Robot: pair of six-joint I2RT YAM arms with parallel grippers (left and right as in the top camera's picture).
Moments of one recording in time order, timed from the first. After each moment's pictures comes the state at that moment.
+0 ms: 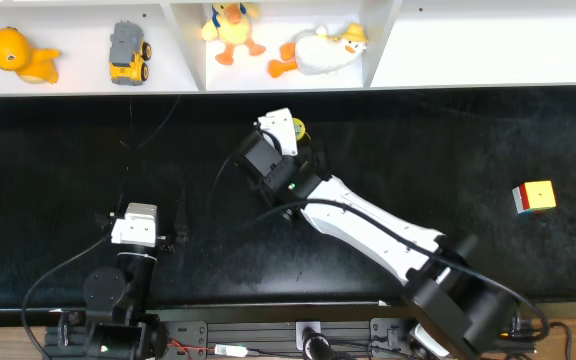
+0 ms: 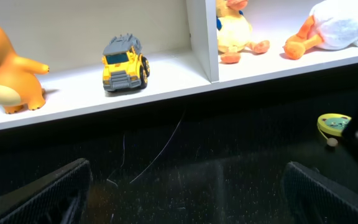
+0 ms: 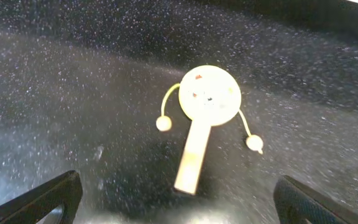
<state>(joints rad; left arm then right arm) -0.08 0.01 0.01 -0.08 0.02 0.13 0.83 1.76 1.14 -0.43 0.44 0.51</state>
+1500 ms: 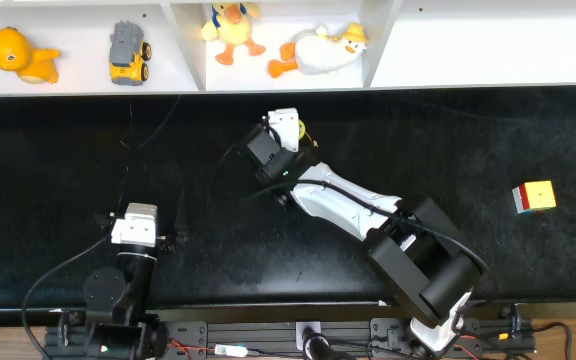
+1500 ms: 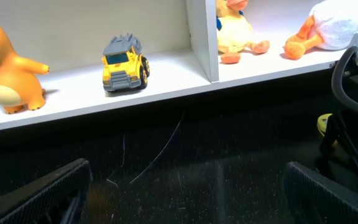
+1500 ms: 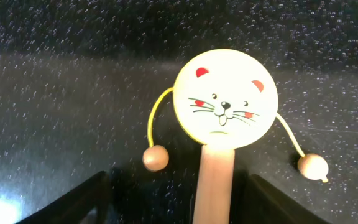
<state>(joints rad) -0.08 0.01 0.01 -0.08 0.02 0.13 0.78 1.93 1.16 -0.31 0.39 0.64</state>
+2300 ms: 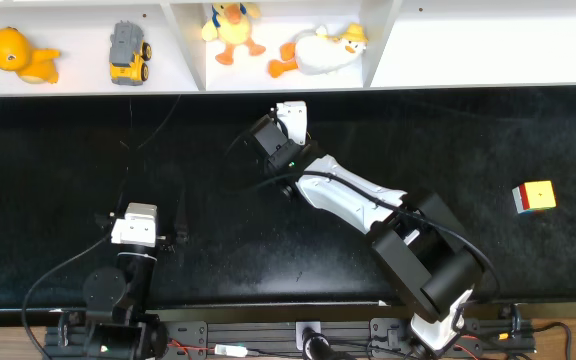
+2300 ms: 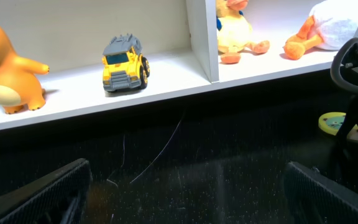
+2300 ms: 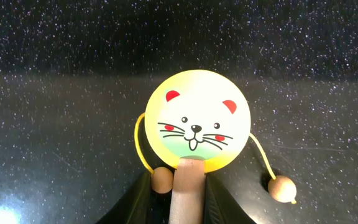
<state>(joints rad) -0.08 0.01 0.01 -0.08 0.02 0.13 0.74 1.94 1.17 -0.33 0.39 0.65</state>
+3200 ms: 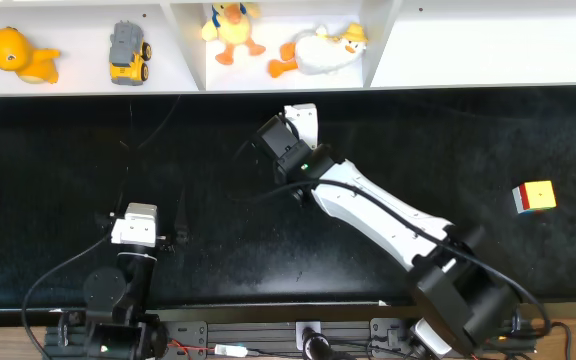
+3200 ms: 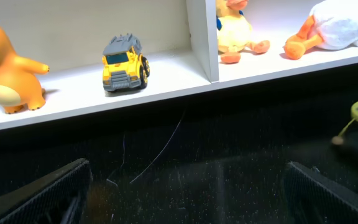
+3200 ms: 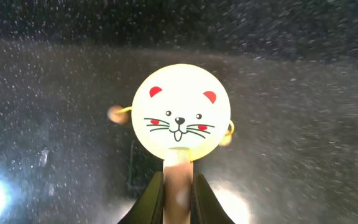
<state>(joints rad) -0.08 0.01 0.01 -0.08 0.02 0.13 0.74 1.75 1.18 -0.59 0.37 0.62</state>
